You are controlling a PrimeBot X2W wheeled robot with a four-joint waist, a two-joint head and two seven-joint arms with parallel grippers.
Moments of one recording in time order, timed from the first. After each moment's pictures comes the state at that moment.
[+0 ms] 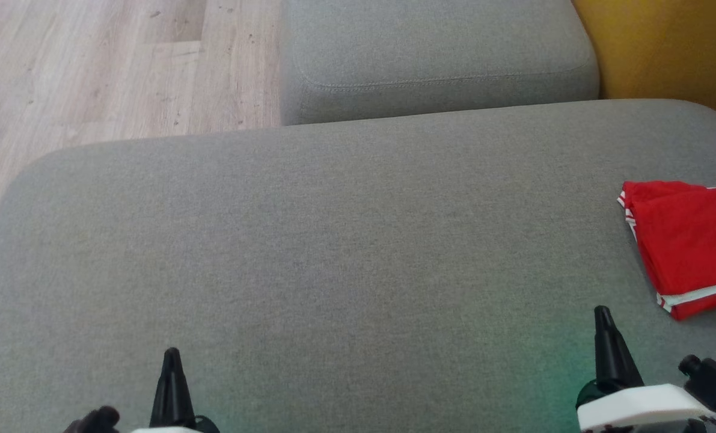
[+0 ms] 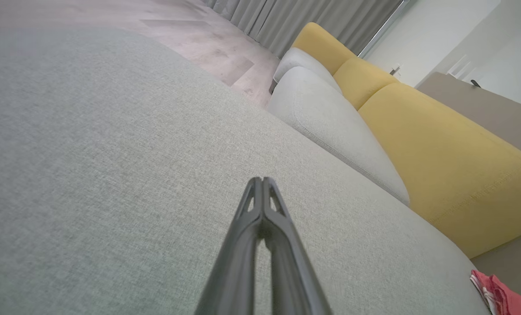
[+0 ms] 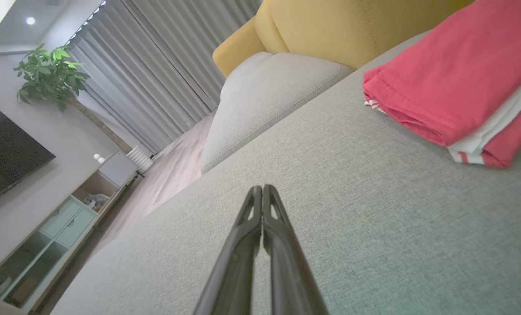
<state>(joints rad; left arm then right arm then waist) 0.16 0.07 -0.15 0.18 -0.73 0.03 -0.15 0.13 -0.05 0.03 0.24 0.63 0.13 -0.15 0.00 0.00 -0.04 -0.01</state>
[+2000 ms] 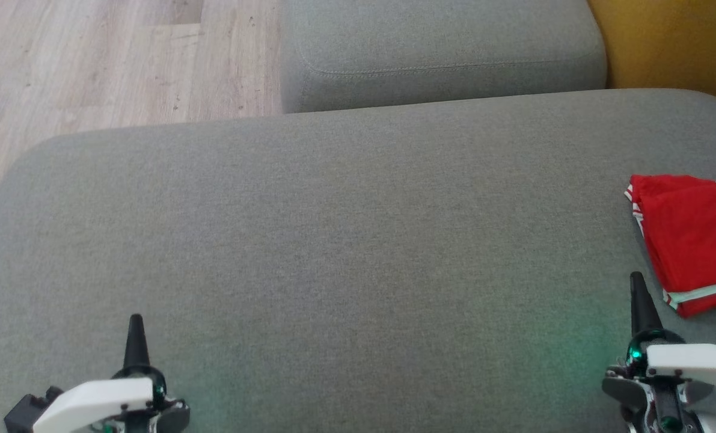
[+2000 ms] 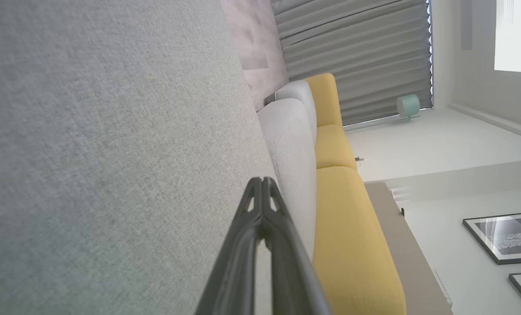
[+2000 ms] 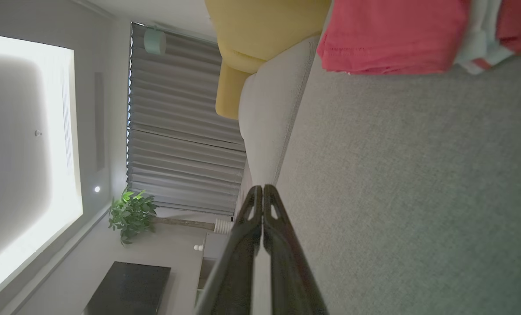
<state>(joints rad) 0.01 0.07 -0.02 0.25 -1.39 -0.08 0.01 0.01 -0.06 -0.05 0.26 1.36 0.13 0.01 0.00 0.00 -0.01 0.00</state>
